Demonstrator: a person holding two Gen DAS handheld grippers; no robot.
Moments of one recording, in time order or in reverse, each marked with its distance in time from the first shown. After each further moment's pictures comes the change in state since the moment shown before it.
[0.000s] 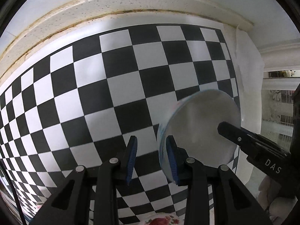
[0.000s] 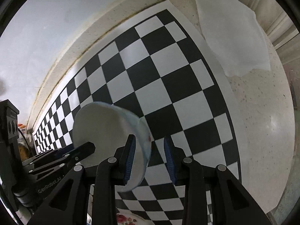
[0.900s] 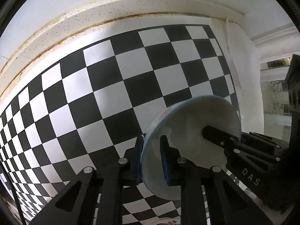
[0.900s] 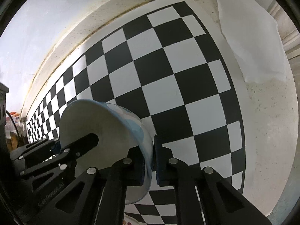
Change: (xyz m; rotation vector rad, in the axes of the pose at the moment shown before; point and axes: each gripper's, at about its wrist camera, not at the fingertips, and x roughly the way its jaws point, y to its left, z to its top) left arm 0.006 -0.034 -0.006 0.087 -0.035 0.027; right arm 0.020 0.023 -0.001 -0.088 0.038 -0.031
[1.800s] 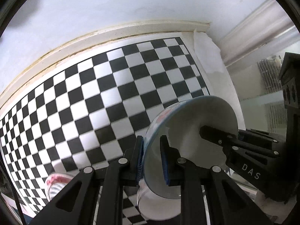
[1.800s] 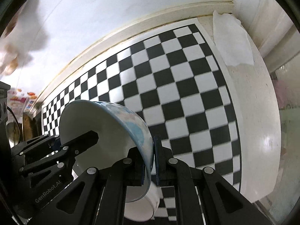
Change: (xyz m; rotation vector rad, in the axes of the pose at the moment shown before) left arm -0.122 0.011 -0.116 0.044 -0.167 -0.003; right arm -0.107 0.038 -0.118 -0.085 -0.122 0.031
